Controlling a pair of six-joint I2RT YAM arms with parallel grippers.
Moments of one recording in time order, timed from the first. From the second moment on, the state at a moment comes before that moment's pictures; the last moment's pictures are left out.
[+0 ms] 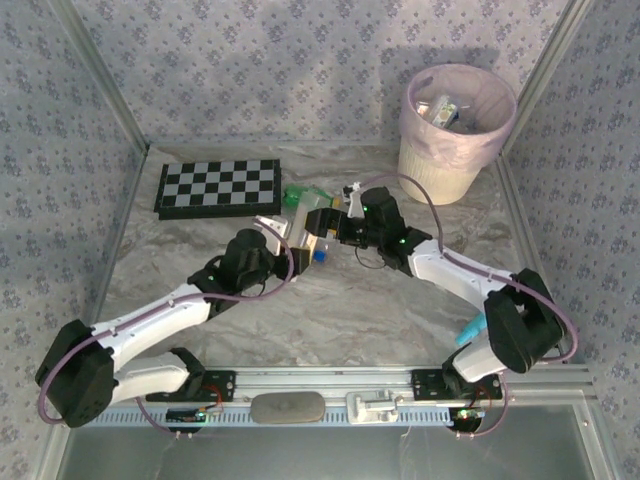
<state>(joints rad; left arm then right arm) -0.77 1.13 0.63 0.05 0.02 -0.37 0.63 1.50 0.95 0.12 -0.41 0.80</state>
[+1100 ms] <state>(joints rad) -0.69 1.08 0.62 0.03 -0.10 -0.45 0.40 1.31 0.96 -0.11 -0.36 0.64</state>
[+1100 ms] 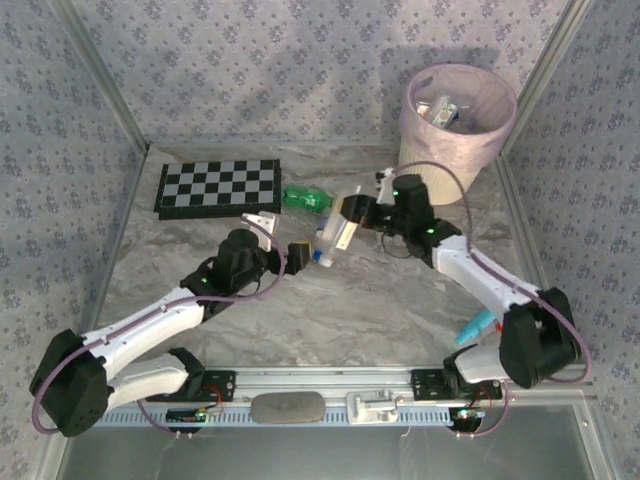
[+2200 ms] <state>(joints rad) -0.51 1.07 0.50 -0.01 -0.15 -0.72 -0.10 1.67 1.99 -0.30 0.06 0.24</state>
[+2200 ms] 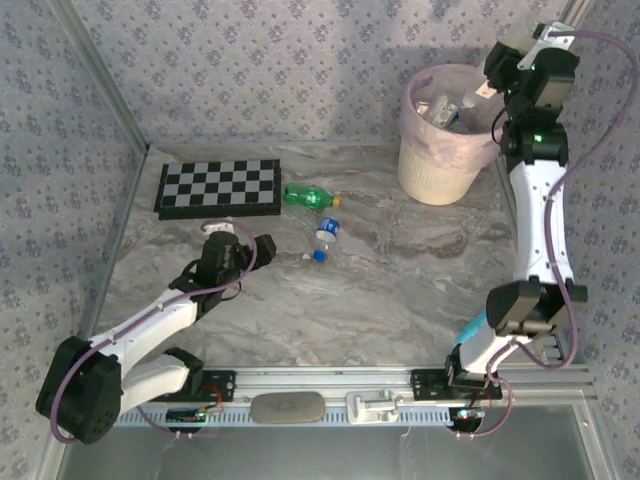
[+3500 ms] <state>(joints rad) -0.50 1.00 0.50 -0.06 -0.15 -0.73 -0.11 1.97 2.35 -0.83 0.12 0.22</state>
